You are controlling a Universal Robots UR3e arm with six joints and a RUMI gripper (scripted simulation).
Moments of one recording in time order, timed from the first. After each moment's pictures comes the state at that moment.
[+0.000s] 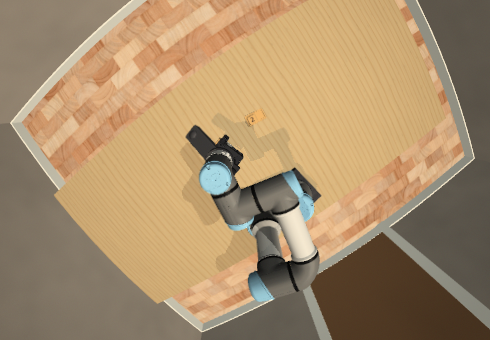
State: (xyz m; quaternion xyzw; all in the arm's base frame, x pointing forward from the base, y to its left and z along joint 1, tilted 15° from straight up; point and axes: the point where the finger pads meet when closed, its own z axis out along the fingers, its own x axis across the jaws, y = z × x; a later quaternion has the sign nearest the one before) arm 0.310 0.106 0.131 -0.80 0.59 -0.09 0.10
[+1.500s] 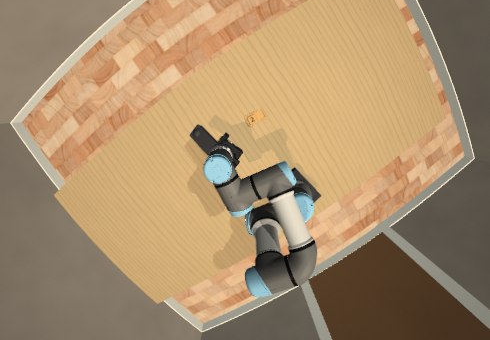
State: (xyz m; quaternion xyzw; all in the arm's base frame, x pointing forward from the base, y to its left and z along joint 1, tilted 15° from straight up) arm 0.324 0.110 0.073 -0.80 0.58 -0.09 0.09
